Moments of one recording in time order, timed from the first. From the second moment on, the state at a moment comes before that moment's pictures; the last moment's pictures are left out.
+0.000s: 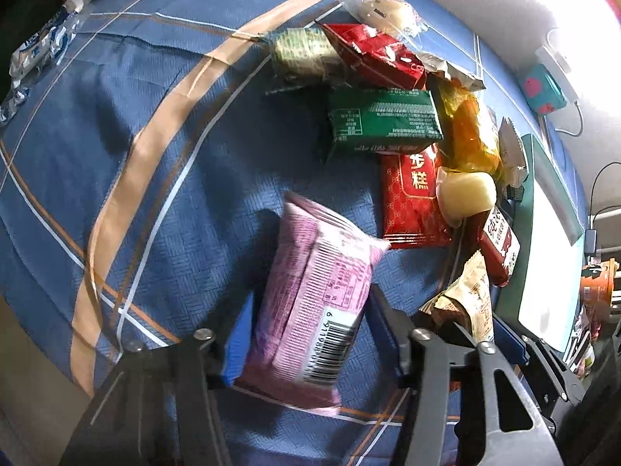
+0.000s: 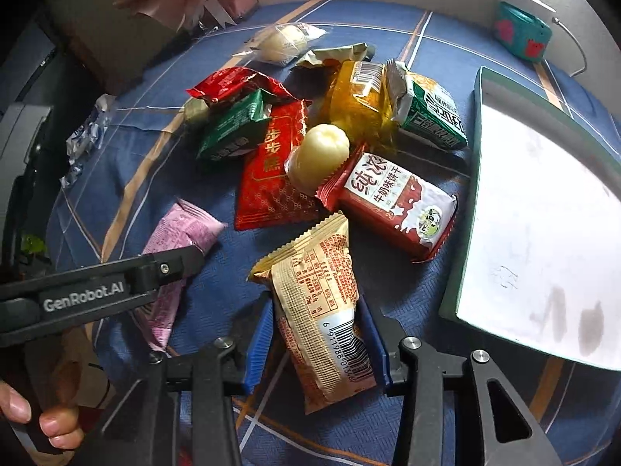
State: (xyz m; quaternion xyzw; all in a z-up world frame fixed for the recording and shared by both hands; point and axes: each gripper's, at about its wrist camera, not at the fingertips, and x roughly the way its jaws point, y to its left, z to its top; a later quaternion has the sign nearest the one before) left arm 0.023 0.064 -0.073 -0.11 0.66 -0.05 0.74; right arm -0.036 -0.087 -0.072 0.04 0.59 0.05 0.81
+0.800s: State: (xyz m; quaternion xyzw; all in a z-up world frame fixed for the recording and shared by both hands) left arm 0.014 0.058 -0.026 -0.10 0.58 -0.06 0.81; right arm -0.044 -0.097 -0.035 0.09 0.53 0.06 0.84
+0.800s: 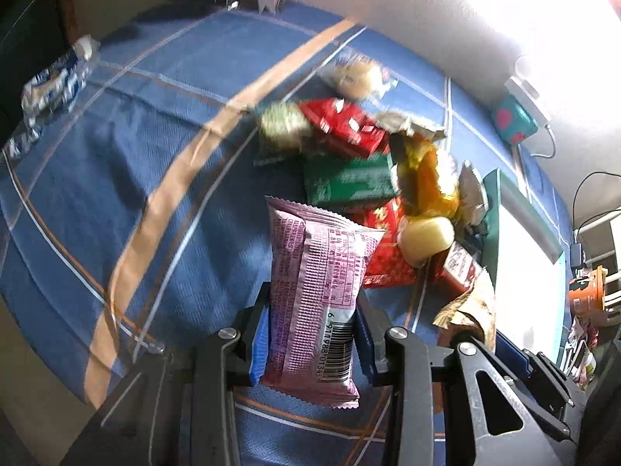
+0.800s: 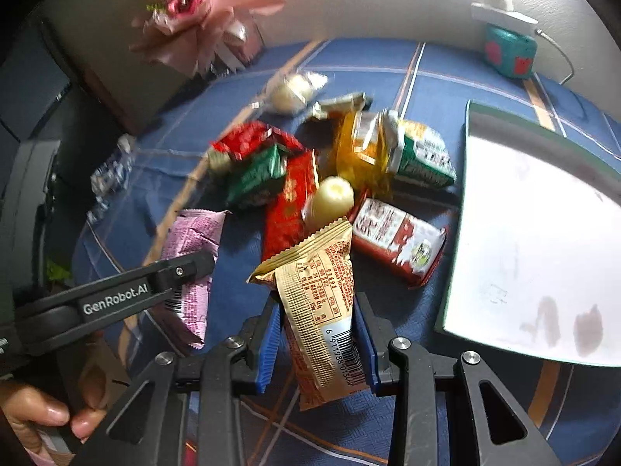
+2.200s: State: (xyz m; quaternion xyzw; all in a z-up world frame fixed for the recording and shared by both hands) left arm 0.082 -0.196 -0.023 0.02 0.56 -0.21 0.80; right arm -0.039 -0.321 -0.015 0.15 0.43 -0.31 0.83
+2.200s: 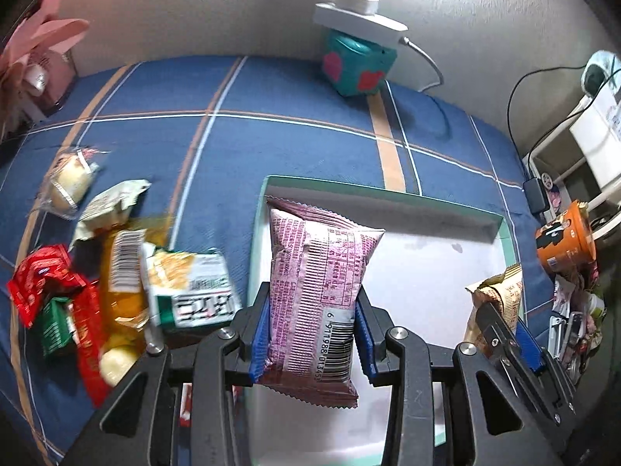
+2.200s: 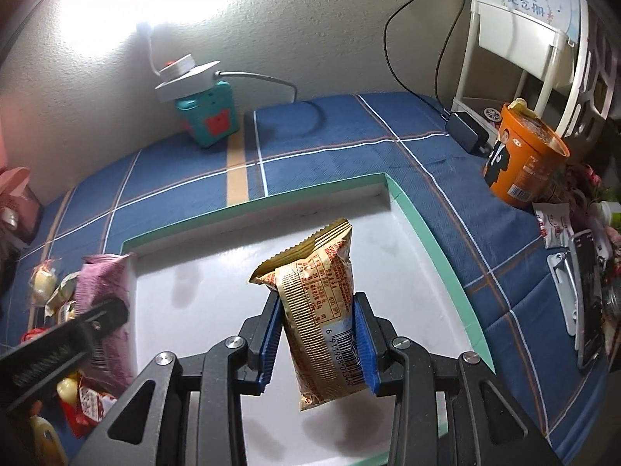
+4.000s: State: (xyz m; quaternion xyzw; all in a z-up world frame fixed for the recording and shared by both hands) left arm 0.063 -0.103 -0.001 0.10 0.46 -0.11 0.88; right arm -0.043 -0.278 -0.025 0.16 0.49 -0.26 0.82
